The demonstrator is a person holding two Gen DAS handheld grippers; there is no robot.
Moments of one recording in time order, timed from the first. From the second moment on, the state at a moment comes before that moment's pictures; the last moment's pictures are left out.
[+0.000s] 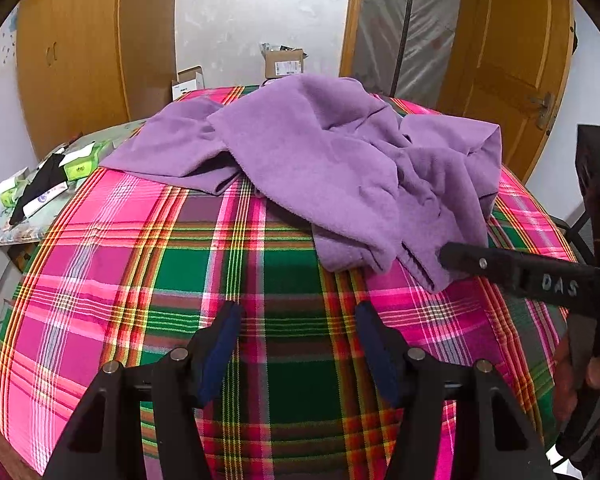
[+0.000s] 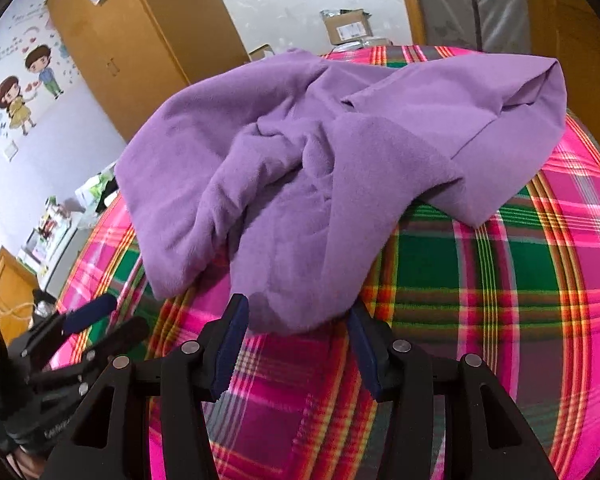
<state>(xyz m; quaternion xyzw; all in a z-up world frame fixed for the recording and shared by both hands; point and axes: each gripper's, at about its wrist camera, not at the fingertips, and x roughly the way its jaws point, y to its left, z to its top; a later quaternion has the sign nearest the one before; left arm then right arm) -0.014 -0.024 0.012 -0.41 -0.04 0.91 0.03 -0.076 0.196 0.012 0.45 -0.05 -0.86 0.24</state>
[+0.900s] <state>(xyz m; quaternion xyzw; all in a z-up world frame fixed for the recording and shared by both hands) 0.045 -0.043 0.053 -0.35 -0.08 0.93 0.02 0.064 0.245 0.132 0.31 -0.05 -0.87 0.39</state>
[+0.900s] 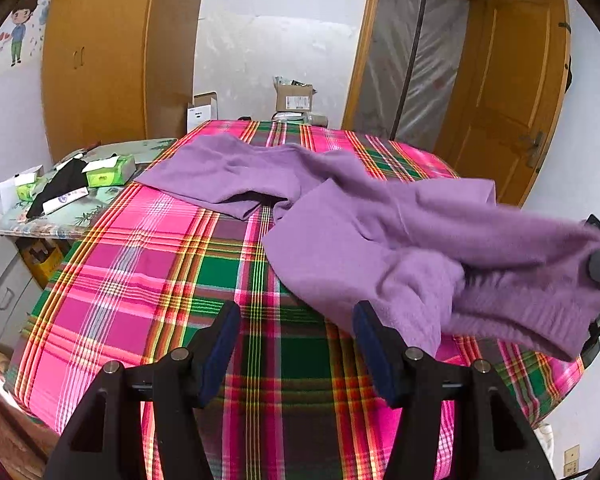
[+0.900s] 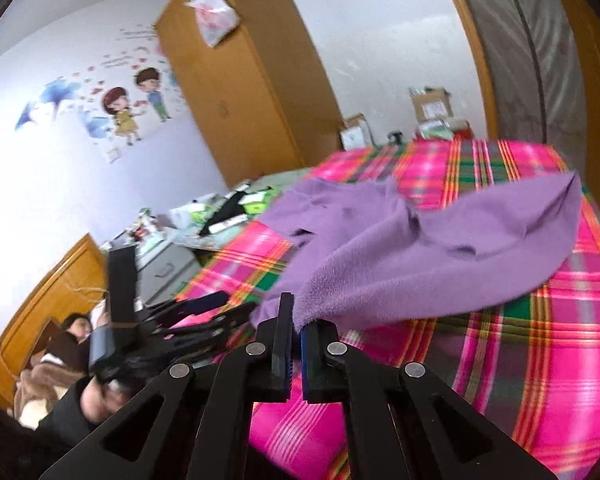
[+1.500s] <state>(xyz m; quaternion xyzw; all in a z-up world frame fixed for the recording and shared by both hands) 0.027 -0.024 0.015 -0.42 -0.16 0.89 0.10 0.032 0.322 0.029 0.45 -0.11 -0.84 0.27</state>
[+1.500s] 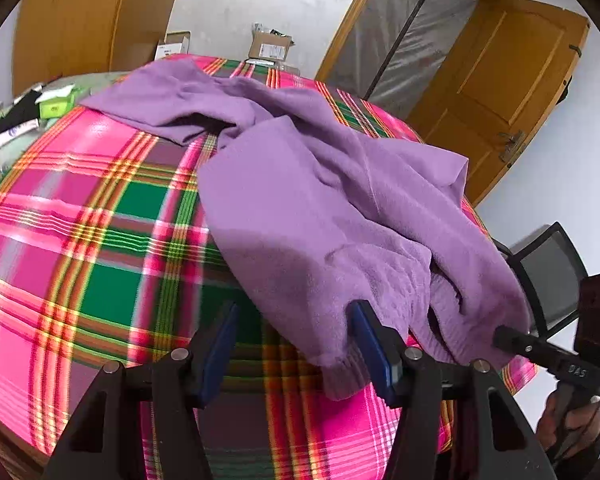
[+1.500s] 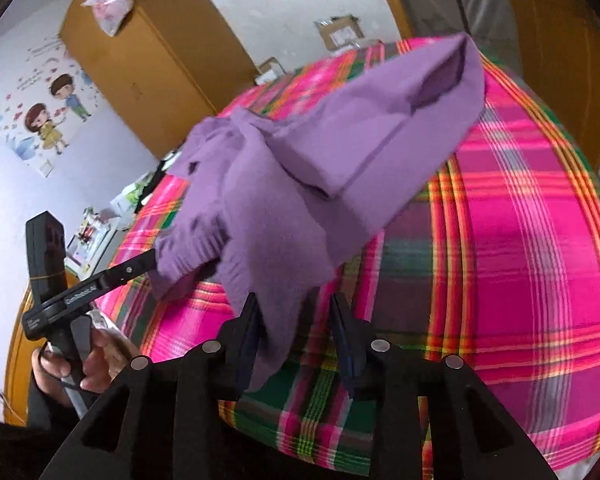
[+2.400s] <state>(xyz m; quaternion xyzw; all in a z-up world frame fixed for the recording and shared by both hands) 0.005 -0.166 0.137 -0.27 -0.15 0.95 -0.08 0.052 0.194 0.104 0.35 -0.08 -0.76 0.54</state>
